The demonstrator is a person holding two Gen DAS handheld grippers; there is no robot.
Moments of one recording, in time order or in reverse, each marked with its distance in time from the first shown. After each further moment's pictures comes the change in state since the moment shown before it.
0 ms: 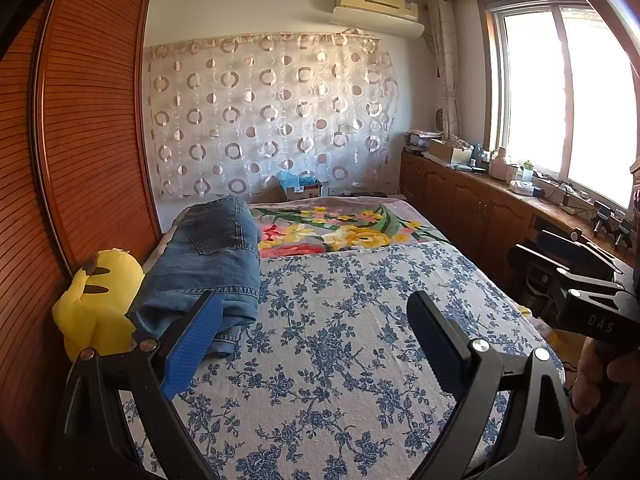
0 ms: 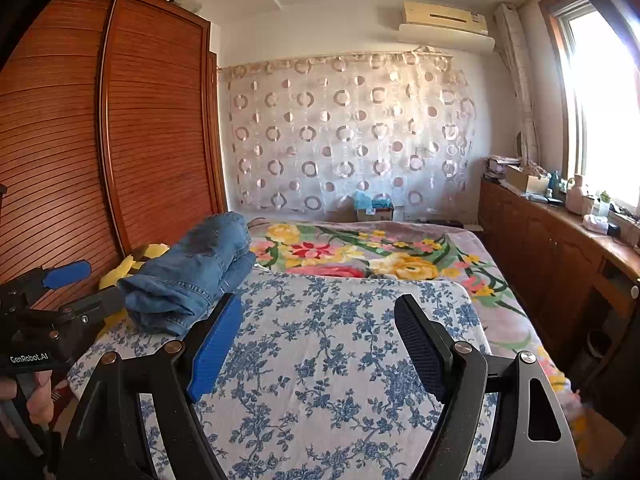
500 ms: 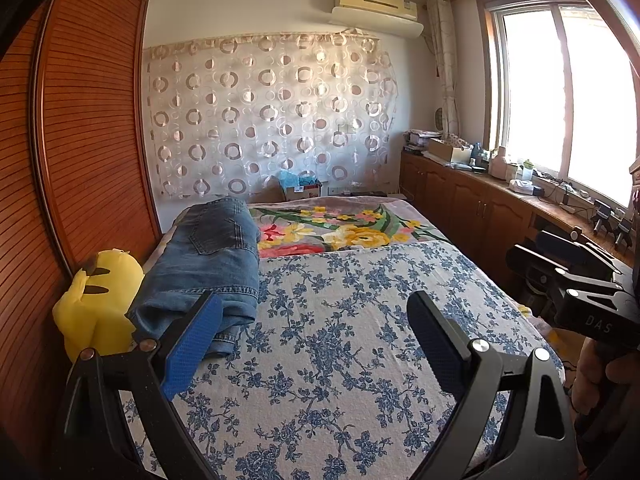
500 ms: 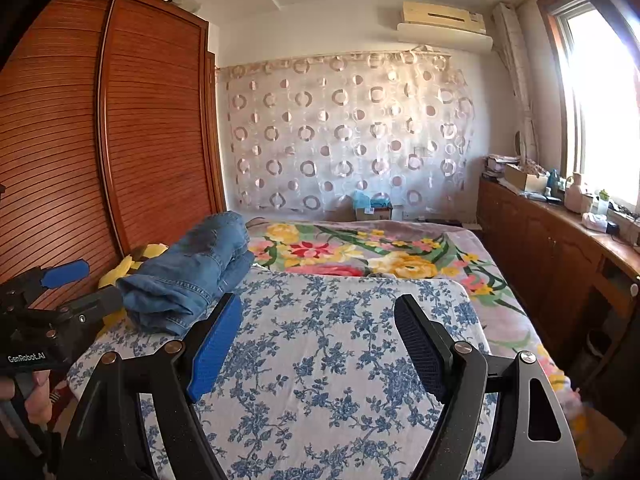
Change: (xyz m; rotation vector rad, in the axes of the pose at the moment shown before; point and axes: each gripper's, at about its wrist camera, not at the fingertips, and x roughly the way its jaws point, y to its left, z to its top) left arm 0.000 0.000 0.000 0.000 0.000 0.001; right arm -0.003 -0.006 0.001 0.001 0.002 0.001
